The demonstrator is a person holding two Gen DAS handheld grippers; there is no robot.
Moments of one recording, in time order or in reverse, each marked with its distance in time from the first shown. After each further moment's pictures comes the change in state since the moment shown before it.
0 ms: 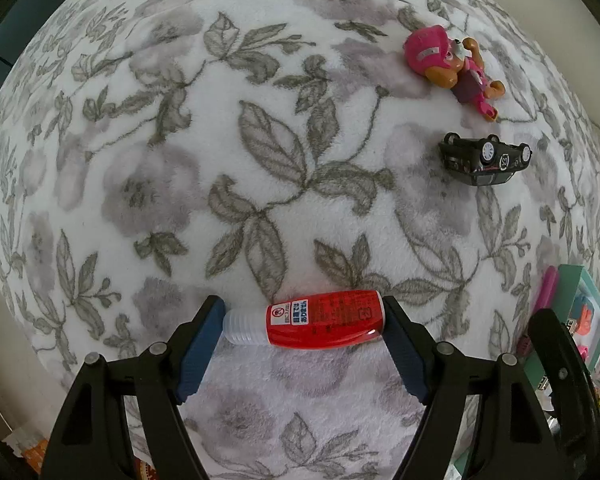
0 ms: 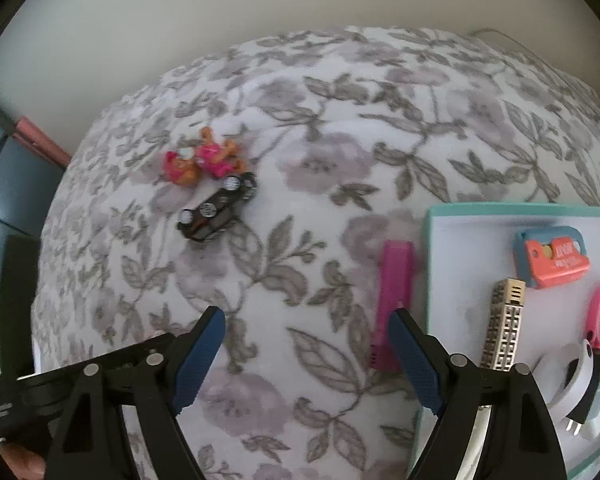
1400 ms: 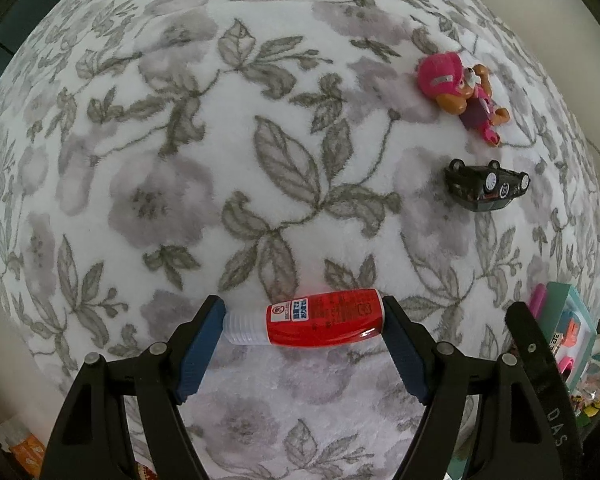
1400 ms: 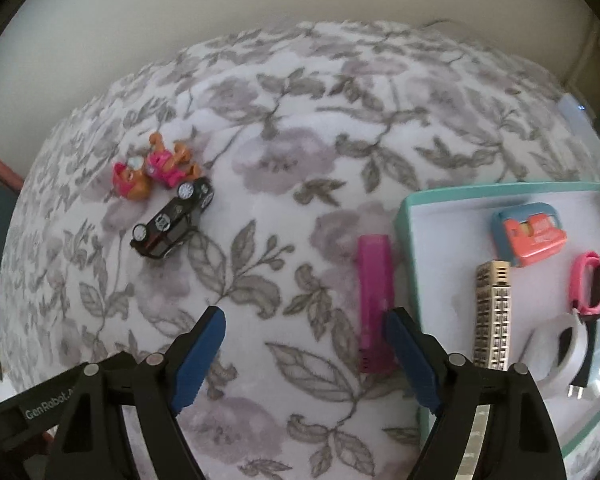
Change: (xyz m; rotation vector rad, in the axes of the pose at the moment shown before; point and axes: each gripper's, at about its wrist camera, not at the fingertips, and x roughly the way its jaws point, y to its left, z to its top) left arm -0.013 0.016 0.009 -0.041 -0.009 -0.031; right arm 0.012 0.012 0.001 0.106 -0.023 -0.169
